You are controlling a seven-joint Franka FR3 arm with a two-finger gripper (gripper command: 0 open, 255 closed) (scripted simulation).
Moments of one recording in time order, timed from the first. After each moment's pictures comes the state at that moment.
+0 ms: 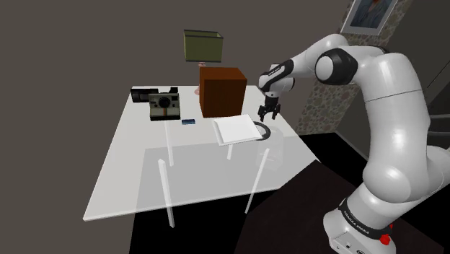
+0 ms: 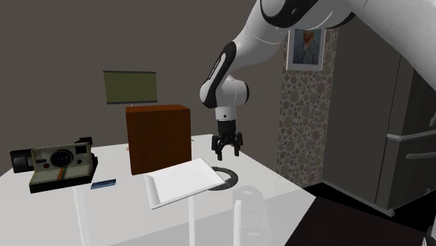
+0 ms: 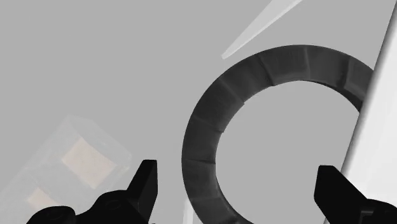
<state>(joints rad) -0.29 0.77 -0.15 -1.56 0.13 2.17 -0.27</state>
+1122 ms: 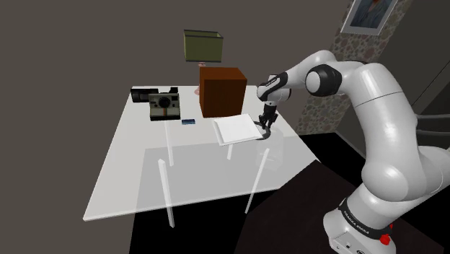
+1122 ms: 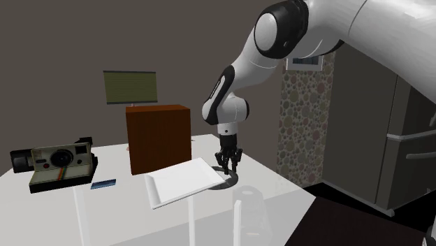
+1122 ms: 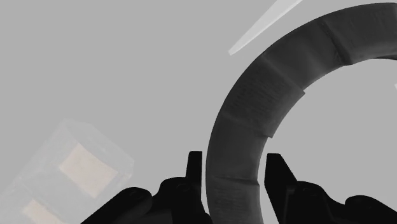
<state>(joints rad) -0.32 0.95 -0.15 -1.41 0.15 2.20 -0.28</state>
